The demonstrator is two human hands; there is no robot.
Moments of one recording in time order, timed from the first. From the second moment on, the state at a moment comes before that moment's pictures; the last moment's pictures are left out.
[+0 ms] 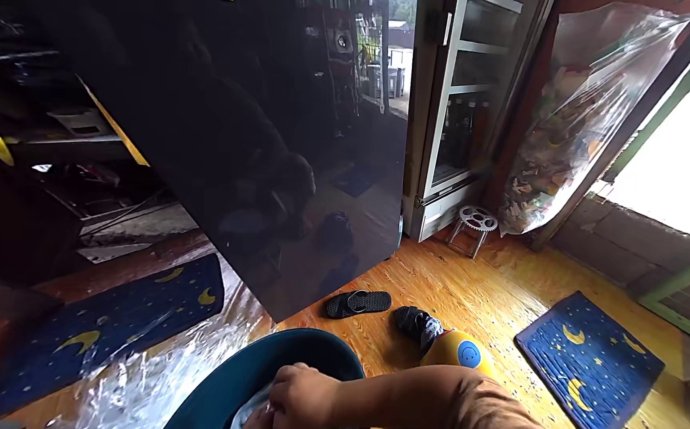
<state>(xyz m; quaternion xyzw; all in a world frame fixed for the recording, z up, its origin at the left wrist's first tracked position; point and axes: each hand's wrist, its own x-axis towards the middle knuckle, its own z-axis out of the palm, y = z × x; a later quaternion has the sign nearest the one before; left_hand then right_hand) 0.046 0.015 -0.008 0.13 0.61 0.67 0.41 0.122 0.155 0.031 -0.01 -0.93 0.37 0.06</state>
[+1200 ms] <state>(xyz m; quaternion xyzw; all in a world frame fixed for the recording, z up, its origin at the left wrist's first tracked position) 0.074 0.015 0.021 0.30 0.80 0.46 0.23 0.105 0.160 0.061 -0.33 -0.54 0.77 0.10</state>
